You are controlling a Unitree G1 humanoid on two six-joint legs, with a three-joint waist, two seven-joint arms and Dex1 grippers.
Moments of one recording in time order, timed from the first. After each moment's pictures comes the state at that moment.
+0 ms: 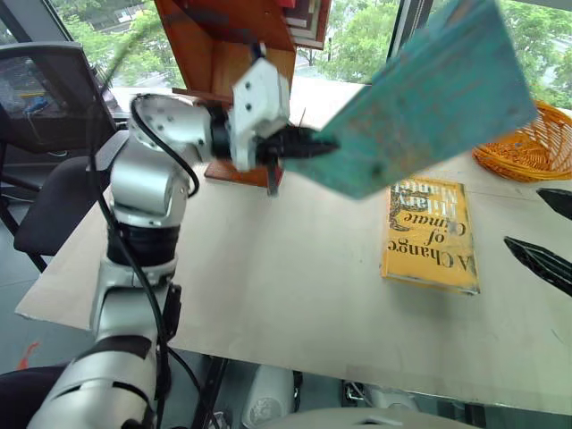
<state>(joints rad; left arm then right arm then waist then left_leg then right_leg) -1.02 0.60 -0.04 0.02 -0.20 0.19 -1.24 0.38 -0.87 -0.84 -0.63 1.11 0.43 0.84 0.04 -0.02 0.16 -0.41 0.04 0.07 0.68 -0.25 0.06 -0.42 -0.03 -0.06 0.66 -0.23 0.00</state>
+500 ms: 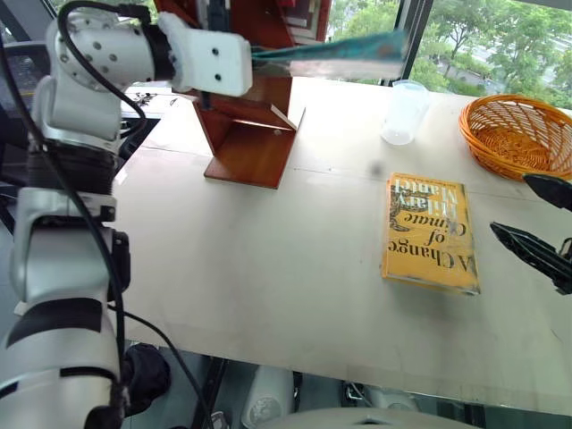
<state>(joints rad) -1.30 0.86 -0.22 0.65 0.34 -0.57 -1.03 0.23 -0.81 -0.72 -0.61 1.05 0.42 0.85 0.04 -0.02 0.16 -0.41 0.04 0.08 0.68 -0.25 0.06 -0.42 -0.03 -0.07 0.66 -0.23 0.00</state>
